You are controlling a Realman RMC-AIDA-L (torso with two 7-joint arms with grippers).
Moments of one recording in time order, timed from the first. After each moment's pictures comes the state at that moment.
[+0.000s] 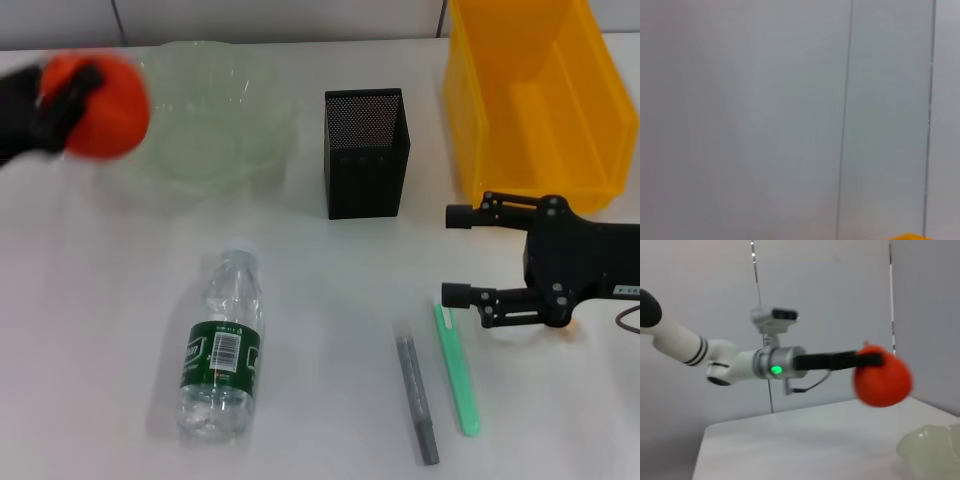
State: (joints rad) left arm -0.47 -2.07 0.34 0.56 1.75 1.56 -1.08; right arm 0.41 2.06 -0.83 -0.72 -1.82 -1.80 1.16
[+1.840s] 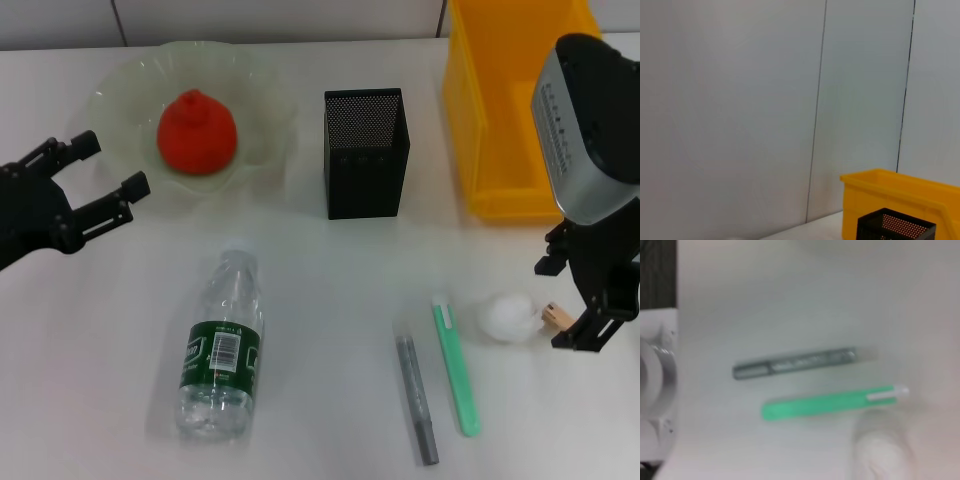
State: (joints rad) left arm -0.32 -2.07 0.52 0.55 1.73 1.57 -1.02; right arm 0.67 2.06 -1.42 -1.47 -2.65 -1.94 1.98
